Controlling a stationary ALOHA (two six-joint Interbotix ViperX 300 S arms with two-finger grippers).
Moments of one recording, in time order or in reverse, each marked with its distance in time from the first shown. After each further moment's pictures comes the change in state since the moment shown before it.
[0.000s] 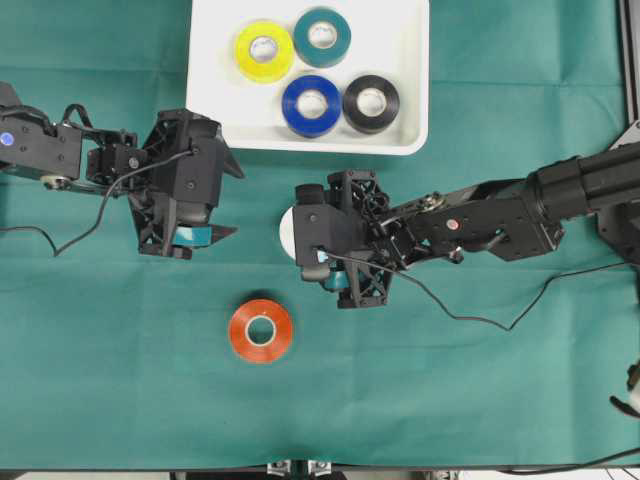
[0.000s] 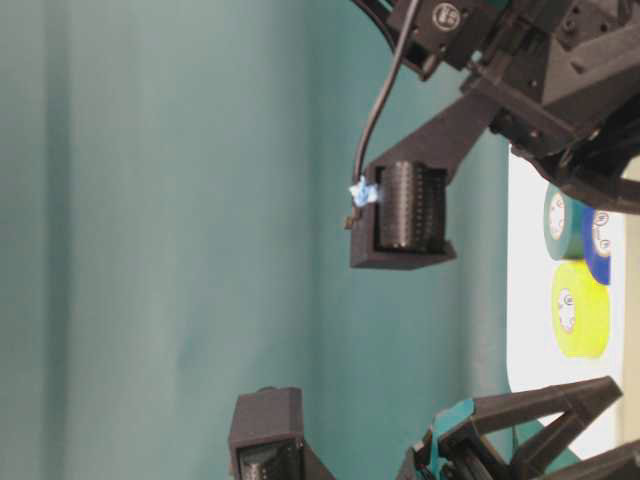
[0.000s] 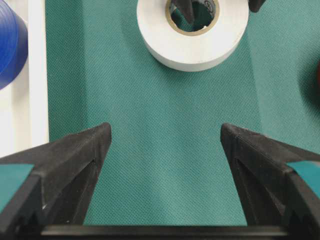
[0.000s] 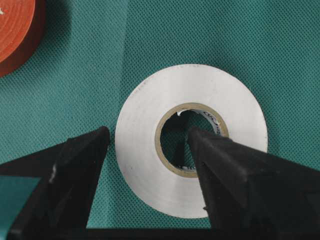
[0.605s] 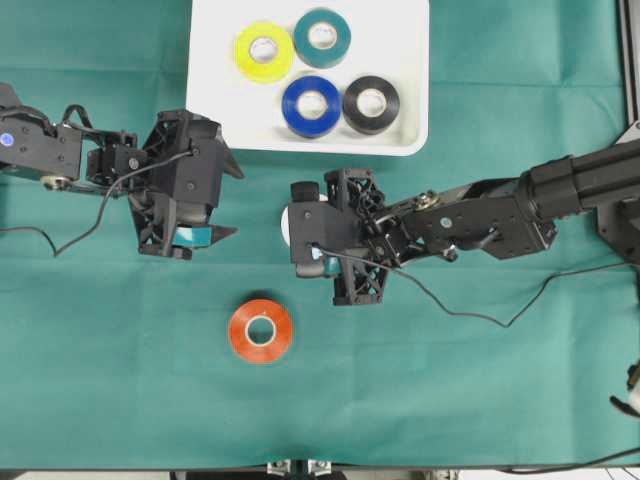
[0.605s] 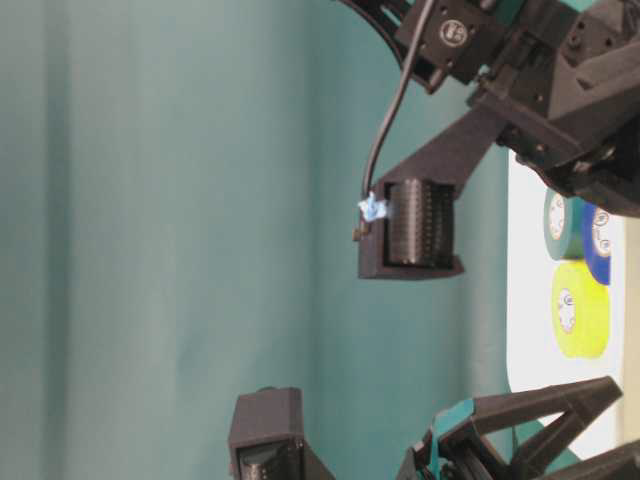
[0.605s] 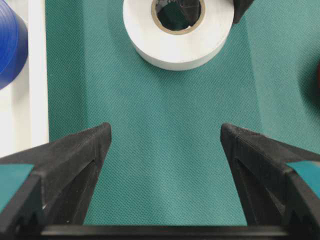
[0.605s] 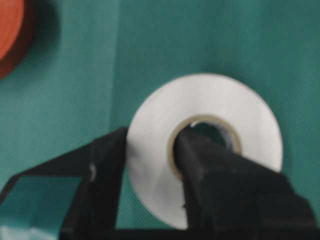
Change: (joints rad) left arm 0.002 0.000 0.000 0.000 0.000 0.000; right arm -0.006 0.015 -0.015 0.000 0.000 -0.002
